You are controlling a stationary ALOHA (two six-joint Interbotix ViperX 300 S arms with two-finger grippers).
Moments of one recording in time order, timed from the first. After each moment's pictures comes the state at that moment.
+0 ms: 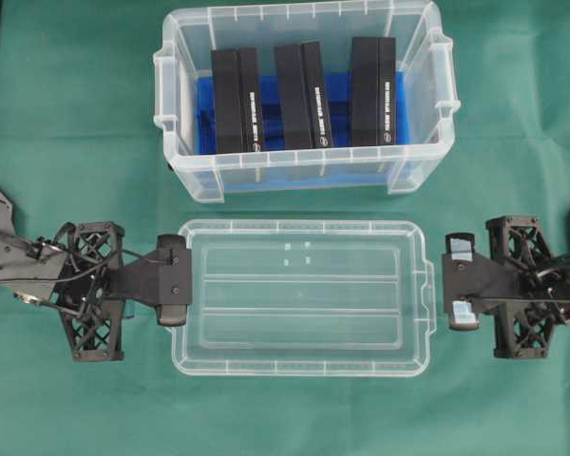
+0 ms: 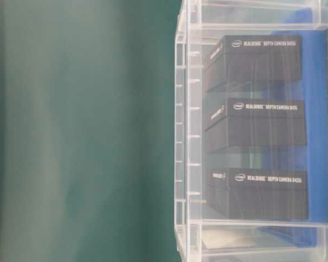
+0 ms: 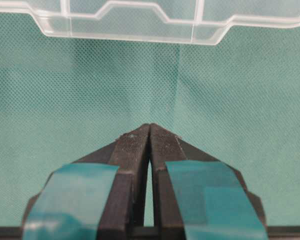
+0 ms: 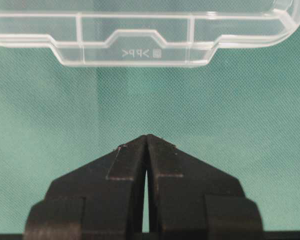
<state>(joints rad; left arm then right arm) -0.30 -0.14 0.82 0.04 0.66 -0.39 0.38 -0.28 0.92 -0.25 0.62 0.72</state>
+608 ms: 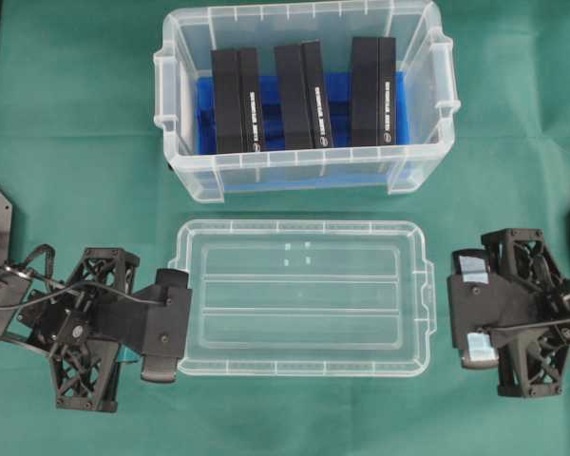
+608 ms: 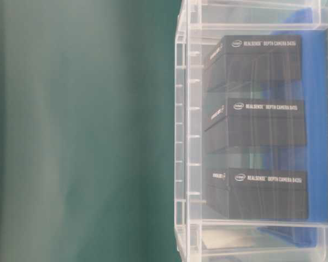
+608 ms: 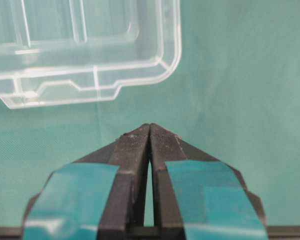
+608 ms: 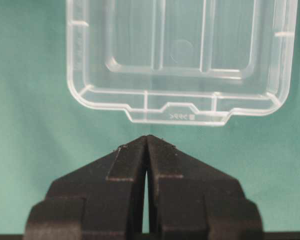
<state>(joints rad) -0.41 -0.24 0.61 0.04 0.79 -0.38 0.46 -0.36 0.66 -0.25 0.83 0.71</state>
